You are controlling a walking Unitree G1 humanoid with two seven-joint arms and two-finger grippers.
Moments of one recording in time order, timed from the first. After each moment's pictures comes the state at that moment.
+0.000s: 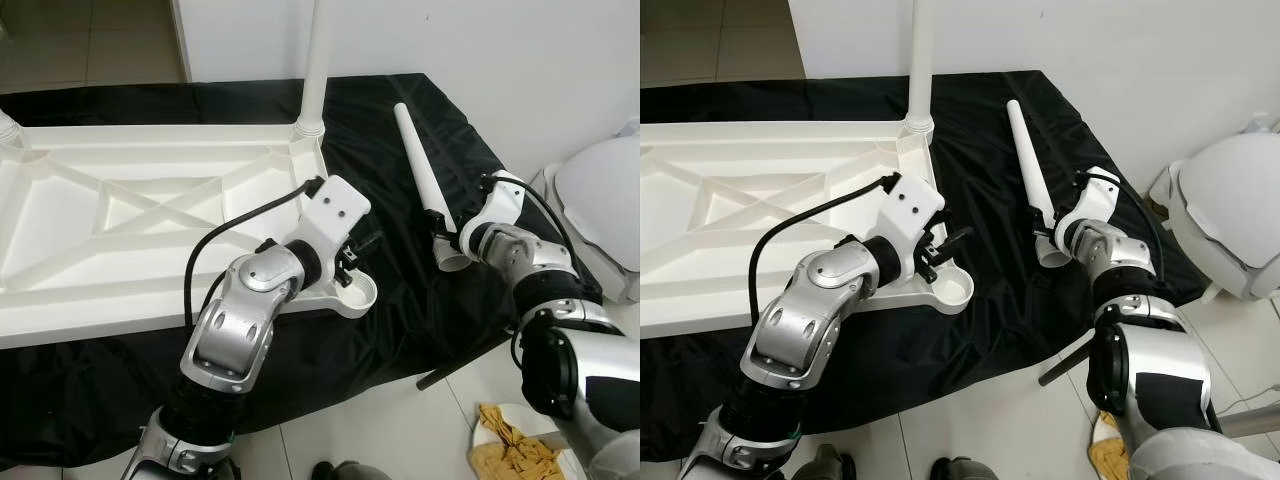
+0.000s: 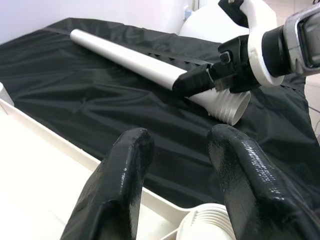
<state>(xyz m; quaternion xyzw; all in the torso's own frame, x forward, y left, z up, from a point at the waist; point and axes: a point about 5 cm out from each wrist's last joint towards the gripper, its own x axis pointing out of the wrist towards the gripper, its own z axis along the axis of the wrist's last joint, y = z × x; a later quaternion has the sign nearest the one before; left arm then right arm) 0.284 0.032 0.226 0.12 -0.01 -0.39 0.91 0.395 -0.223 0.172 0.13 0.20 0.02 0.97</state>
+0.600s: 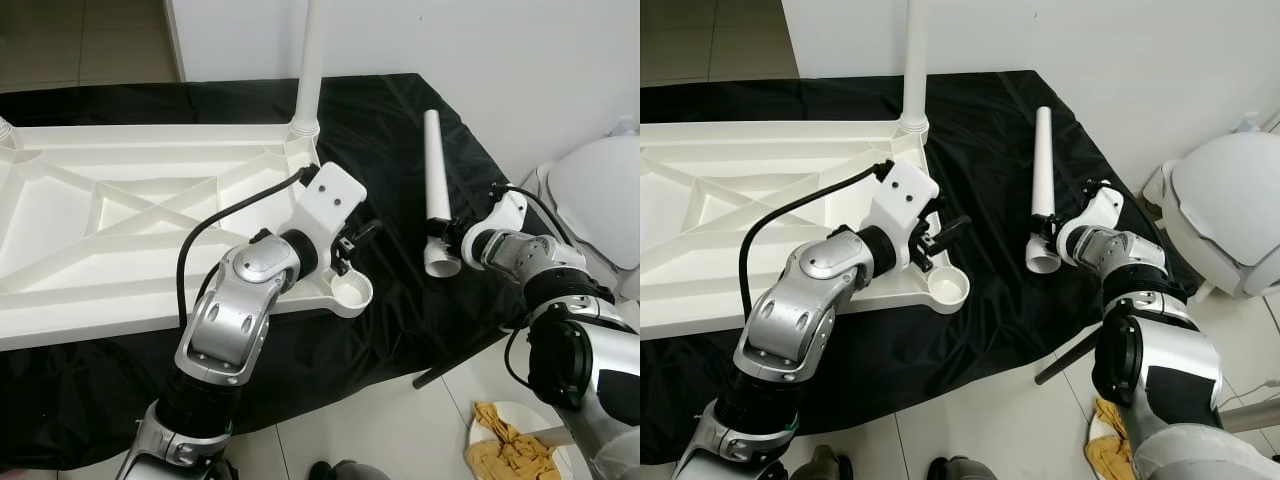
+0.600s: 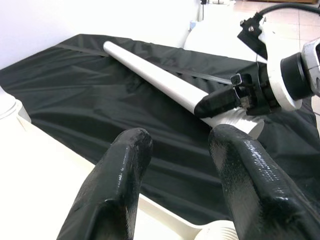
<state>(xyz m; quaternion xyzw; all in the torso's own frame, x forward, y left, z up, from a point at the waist) 0.288 0.038 0.239 0.13 -0.03 -0.38 0.92 0.388 -0.221 0.158 0.24 0.25 0.04 0.94</state>
